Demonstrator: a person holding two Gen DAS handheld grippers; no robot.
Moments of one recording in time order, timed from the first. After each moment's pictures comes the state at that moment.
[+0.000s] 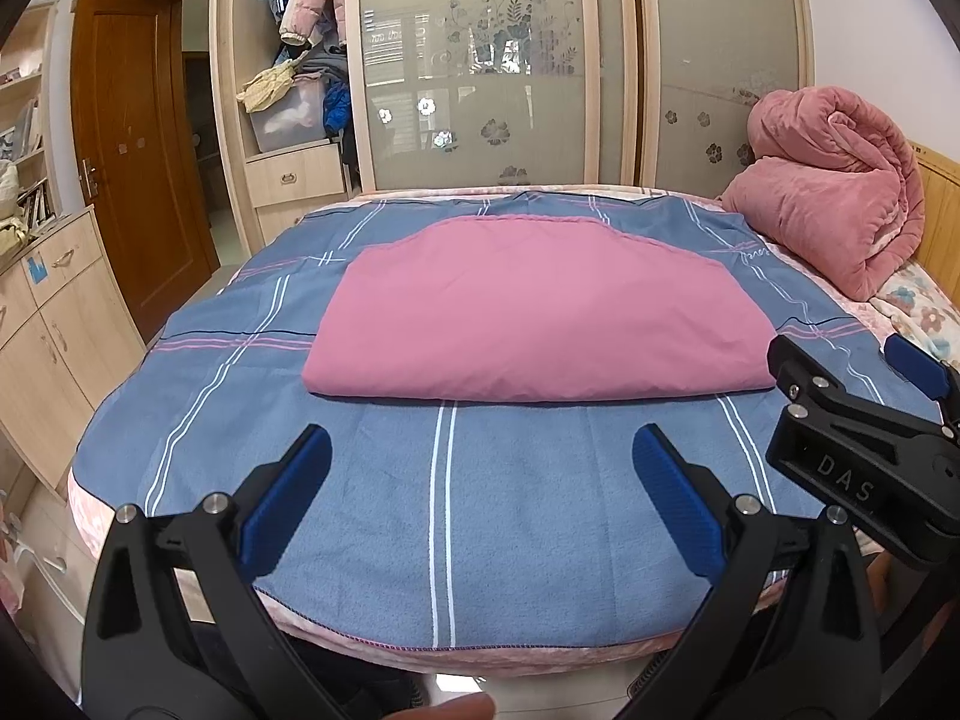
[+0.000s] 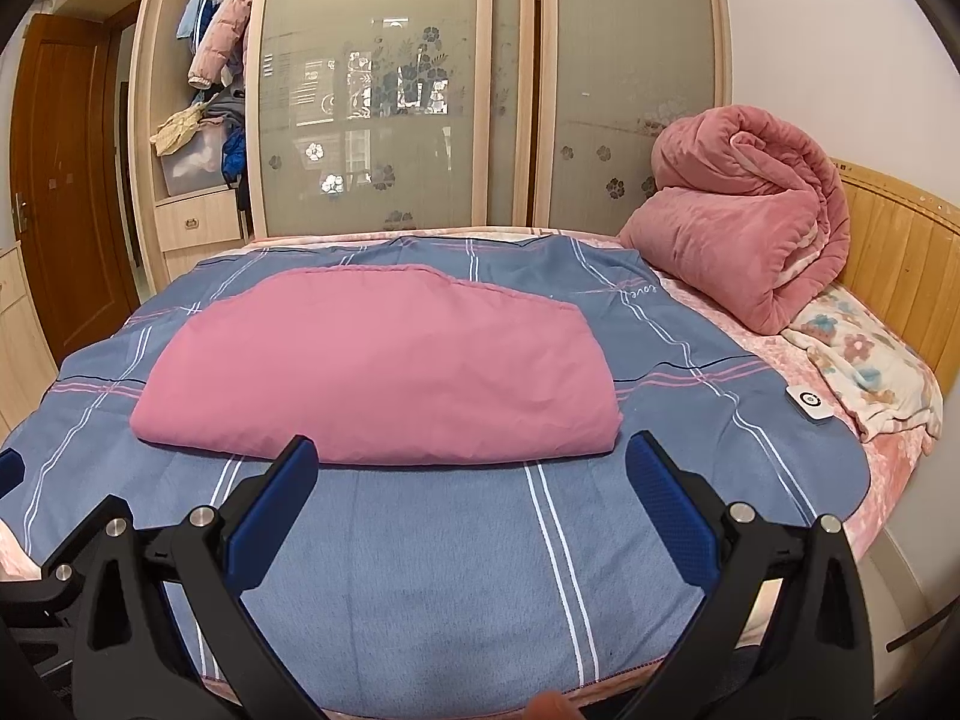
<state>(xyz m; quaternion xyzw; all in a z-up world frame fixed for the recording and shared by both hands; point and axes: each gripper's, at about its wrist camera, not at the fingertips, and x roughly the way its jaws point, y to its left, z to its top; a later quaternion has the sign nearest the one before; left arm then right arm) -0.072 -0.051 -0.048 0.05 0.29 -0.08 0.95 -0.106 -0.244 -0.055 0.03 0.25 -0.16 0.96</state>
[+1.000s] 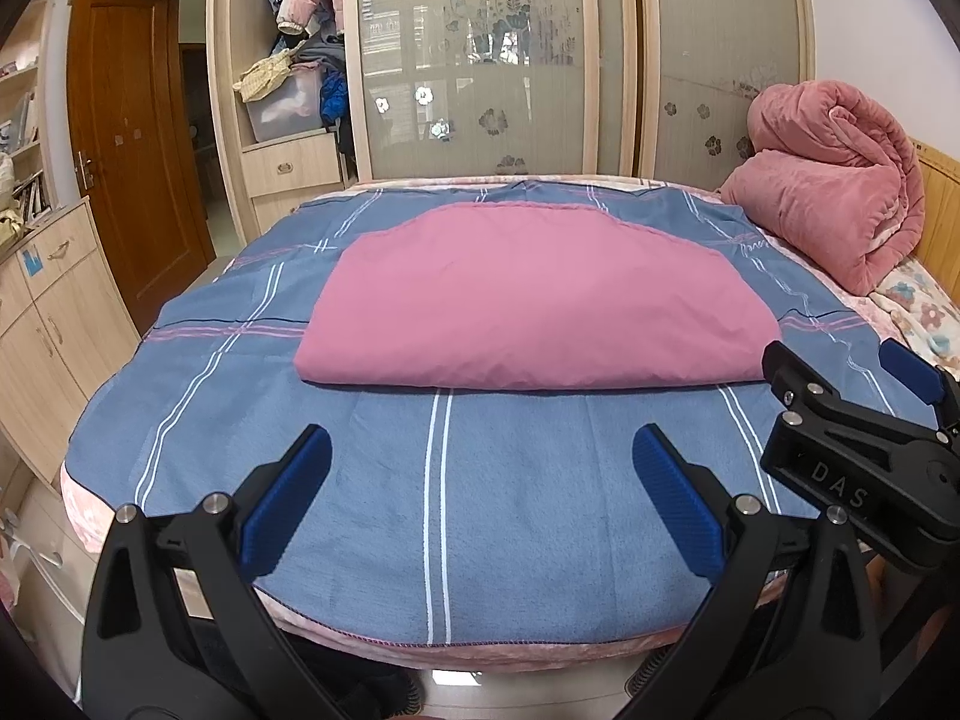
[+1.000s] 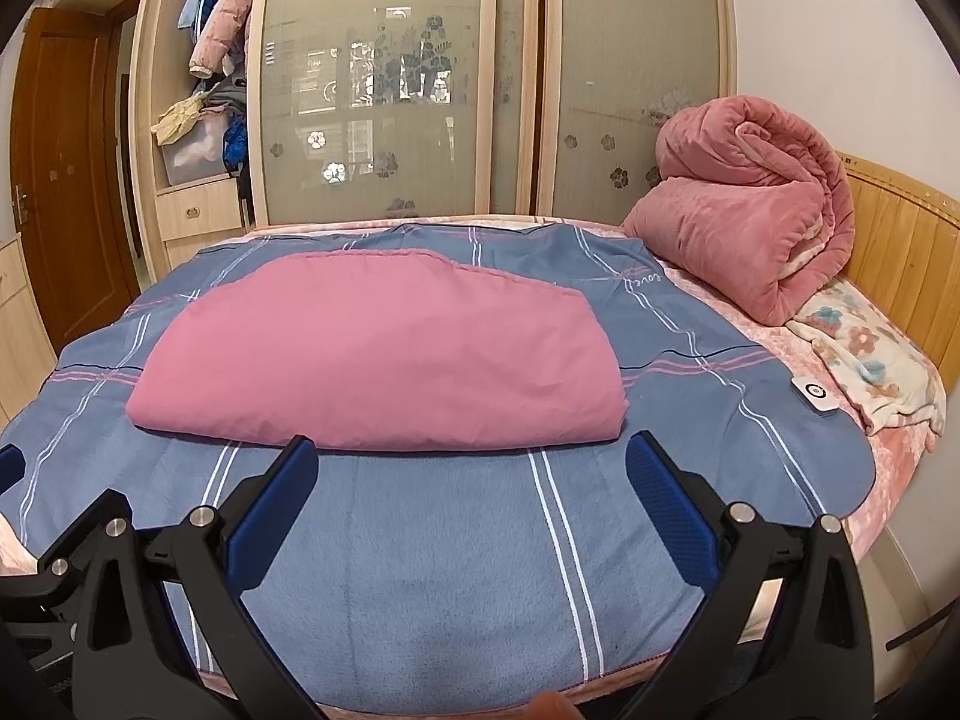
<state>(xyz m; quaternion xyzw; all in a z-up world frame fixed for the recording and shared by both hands) -0.070 -0.053 -0.066 0.05 0.30 -0.08 0.95 -0.102 -0.246 -0.070 0.03 0.26 -0.15 0.95</state>
